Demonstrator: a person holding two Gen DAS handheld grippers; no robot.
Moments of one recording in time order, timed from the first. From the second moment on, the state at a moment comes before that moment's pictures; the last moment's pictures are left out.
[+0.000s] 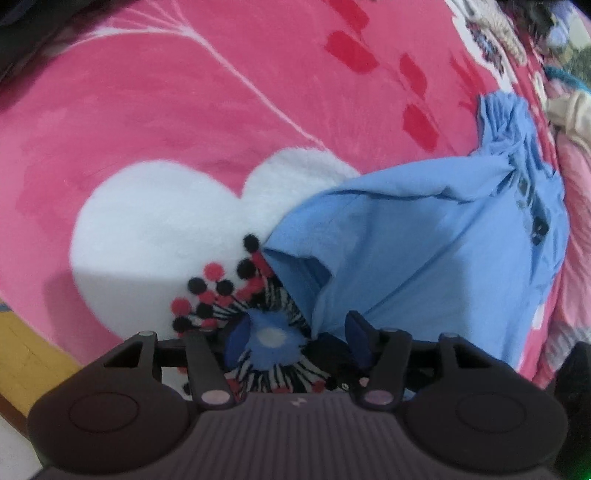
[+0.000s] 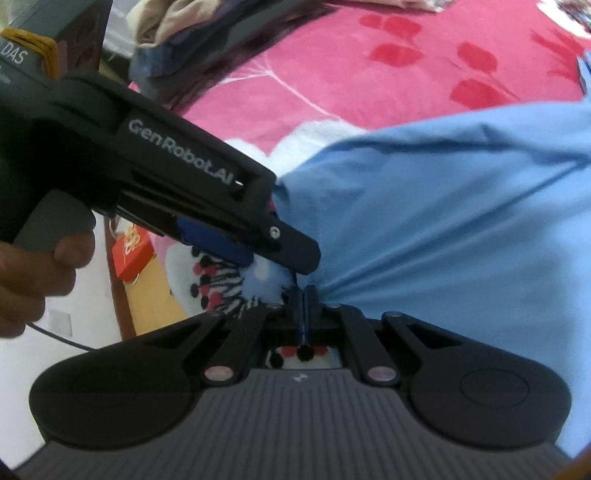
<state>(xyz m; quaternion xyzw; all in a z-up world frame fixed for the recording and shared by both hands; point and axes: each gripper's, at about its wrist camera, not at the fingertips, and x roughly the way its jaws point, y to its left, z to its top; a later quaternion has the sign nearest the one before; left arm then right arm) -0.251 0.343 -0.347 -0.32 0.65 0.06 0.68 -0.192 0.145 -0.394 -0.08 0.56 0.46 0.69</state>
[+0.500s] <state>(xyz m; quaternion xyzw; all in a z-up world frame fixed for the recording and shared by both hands) -0.240 0.325 -0.341 -0.27 0.67 0.11 0.68 -0.253 -0.186 -0.359 0.27 0.63 0.02 0.73</state>
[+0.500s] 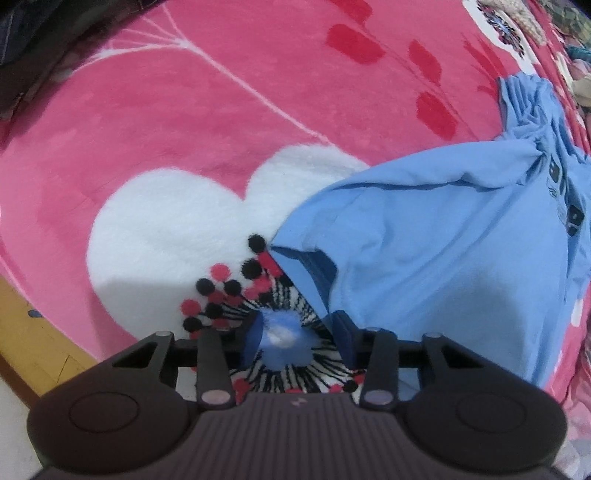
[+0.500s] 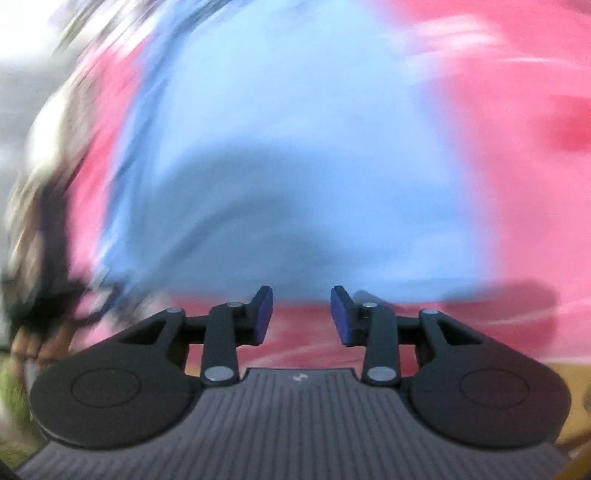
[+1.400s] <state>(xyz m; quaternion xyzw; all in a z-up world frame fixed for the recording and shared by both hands) -0.206 0.315 -0.289 -0.05 0.64 0.01 0.77 -0.240 -0.260 -0.424 0.37 0.69 0.05 0.62</state>
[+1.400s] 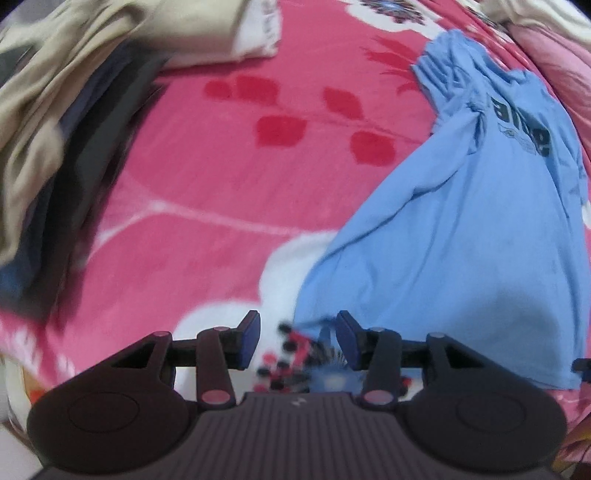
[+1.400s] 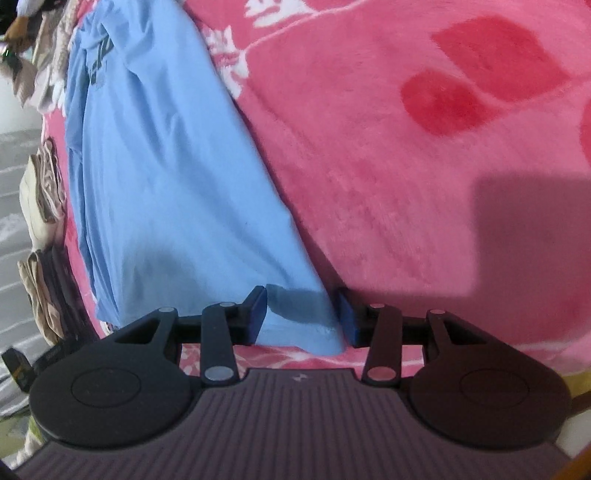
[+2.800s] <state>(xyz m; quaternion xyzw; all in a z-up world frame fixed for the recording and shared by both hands) -0.186 0.249 -0.316 0.05 0.70 -0.05 0.71 -0.243 -0.257 -0.402 0.26 0.69 0.06 0.67</state>
